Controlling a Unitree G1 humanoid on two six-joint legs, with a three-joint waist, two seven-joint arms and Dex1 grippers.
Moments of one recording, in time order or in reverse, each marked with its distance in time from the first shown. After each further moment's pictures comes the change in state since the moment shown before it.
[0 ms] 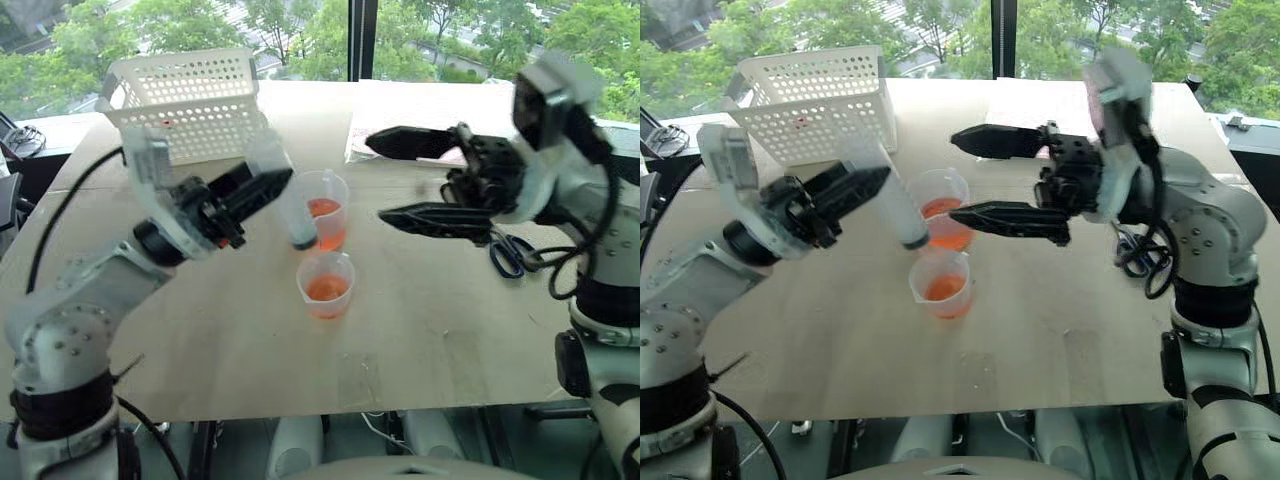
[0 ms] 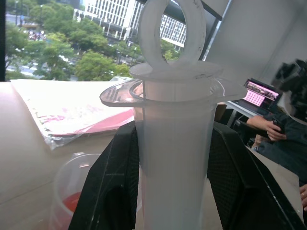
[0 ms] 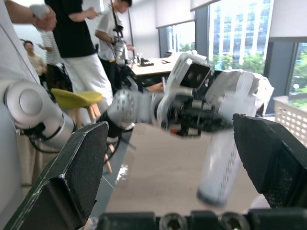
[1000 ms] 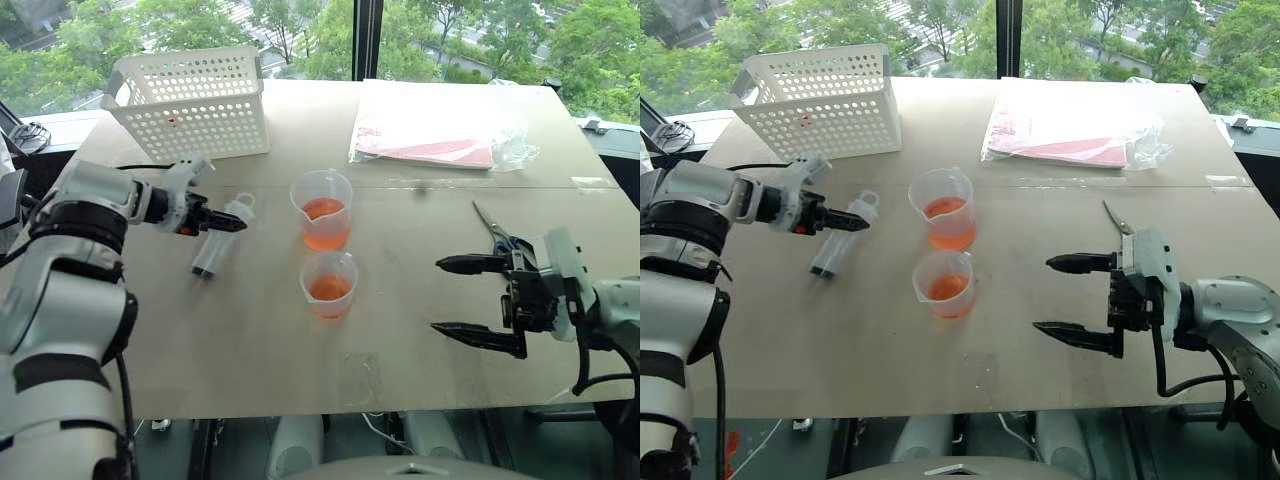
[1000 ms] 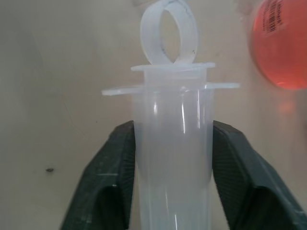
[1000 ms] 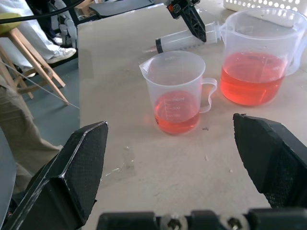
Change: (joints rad) left arm -0.784 0.025 -0.907 1.413 1.104 -0.038 -0.866; right arm 0.676 -0.233 -0.087 -0.255 -0.182 -0.203 -0.051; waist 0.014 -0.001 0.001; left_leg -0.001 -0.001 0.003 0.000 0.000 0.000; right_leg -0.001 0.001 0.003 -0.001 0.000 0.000
